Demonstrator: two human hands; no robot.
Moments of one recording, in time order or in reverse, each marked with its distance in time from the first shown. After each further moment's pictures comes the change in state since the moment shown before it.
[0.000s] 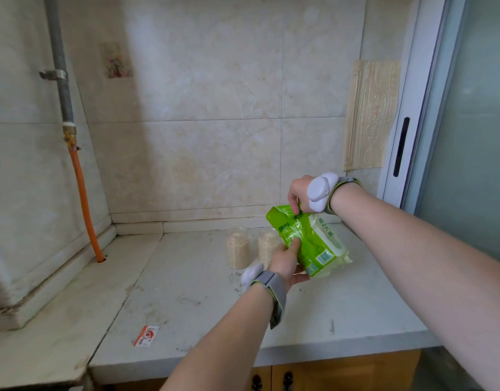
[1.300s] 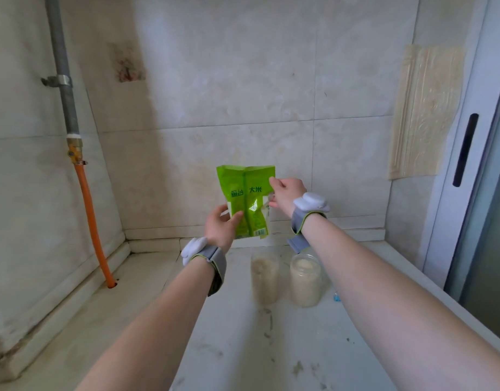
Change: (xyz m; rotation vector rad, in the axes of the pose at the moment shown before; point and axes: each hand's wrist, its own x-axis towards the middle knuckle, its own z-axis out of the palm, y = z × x) left_hand 0.092 0.130 -0.170 0.384 0.452 0.489; right_hand 0.188 -0.059 0.045 1.462 0.503 0.180
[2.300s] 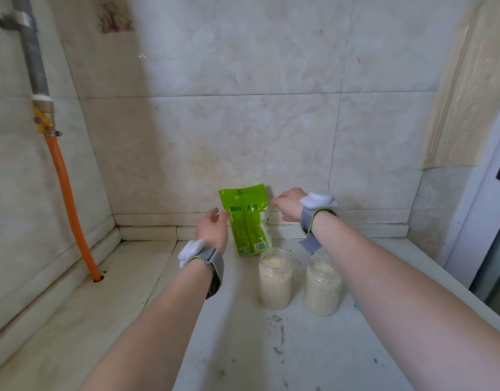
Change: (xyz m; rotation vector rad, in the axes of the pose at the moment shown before) left_hand 0.038 -0.056 -0.013 0.211 0.147 -0.156; right_hand 0.034 0.048 0.032 -0.339 -0.233 0.247
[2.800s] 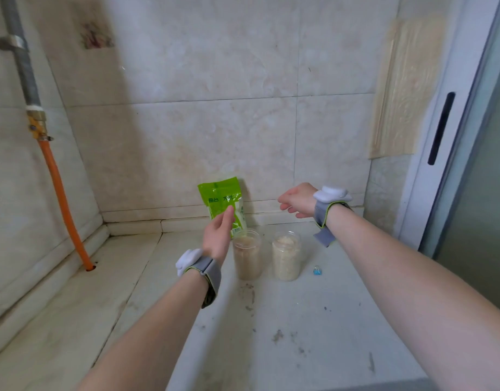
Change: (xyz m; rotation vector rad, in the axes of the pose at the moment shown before) left_hand -0.101 0.014 0.013 -0.234 -0.246 0.044; right_hand -0.095 0.032 -0.077 0.044 -0.018 0.025
